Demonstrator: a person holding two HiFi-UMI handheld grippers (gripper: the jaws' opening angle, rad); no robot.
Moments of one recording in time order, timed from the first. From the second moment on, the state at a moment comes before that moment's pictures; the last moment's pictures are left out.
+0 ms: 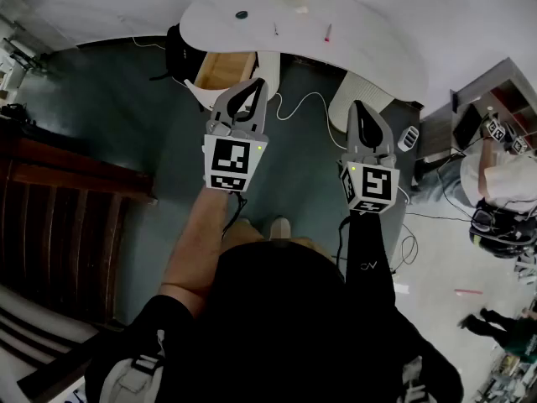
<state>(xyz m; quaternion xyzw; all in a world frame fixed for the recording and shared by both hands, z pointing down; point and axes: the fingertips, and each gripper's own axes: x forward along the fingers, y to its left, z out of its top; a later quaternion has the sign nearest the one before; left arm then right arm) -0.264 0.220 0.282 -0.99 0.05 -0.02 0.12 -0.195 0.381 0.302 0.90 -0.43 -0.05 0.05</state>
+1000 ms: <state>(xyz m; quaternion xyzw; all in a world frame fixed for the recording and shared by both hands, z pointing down) -0.203 0.210 0.289 -0.99 0.02 -0.04 0.14 -0.151 0.361 0.315 0.89 -0.45 -0.03 0.02</state>
